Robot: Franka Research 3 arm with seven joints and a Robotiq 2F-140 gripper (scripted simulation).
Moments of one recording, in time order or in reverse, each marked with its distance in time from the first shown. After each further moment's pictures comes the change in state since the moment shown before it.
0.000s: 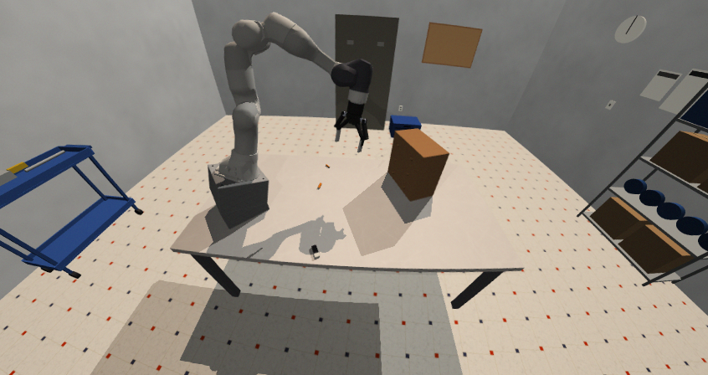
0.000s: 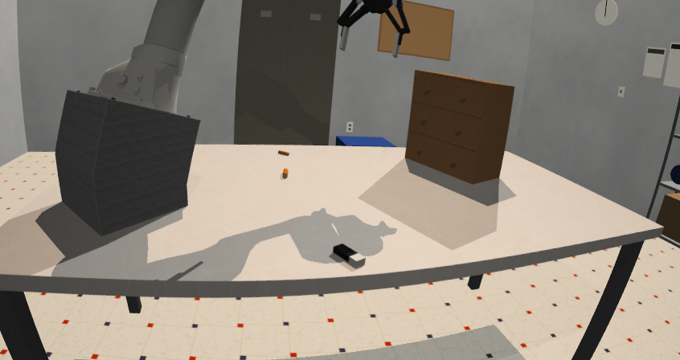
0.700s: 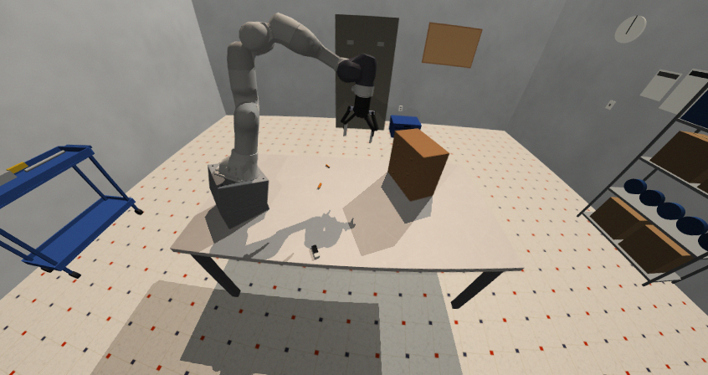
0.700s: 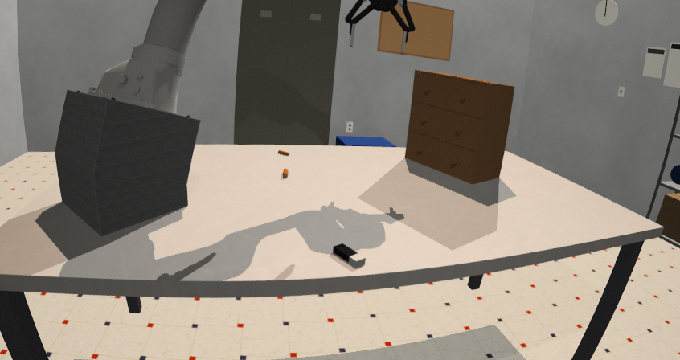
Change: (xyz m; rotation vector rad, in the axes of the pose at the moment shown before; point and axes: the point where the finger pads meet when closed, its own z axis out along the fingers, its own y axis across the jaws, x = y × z) arm 0.074 0.001 -0.030 -0.039 0.097 -0.265
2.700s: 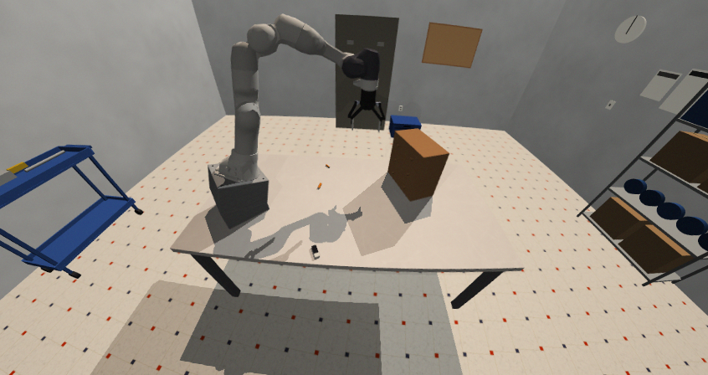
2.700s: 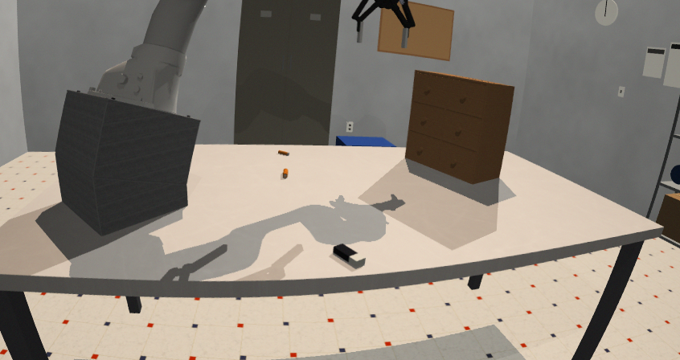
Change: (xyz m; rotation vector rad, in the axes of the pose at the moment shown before) arm 0.083 0.013 -0.028 -0.058 0.105 -0.342
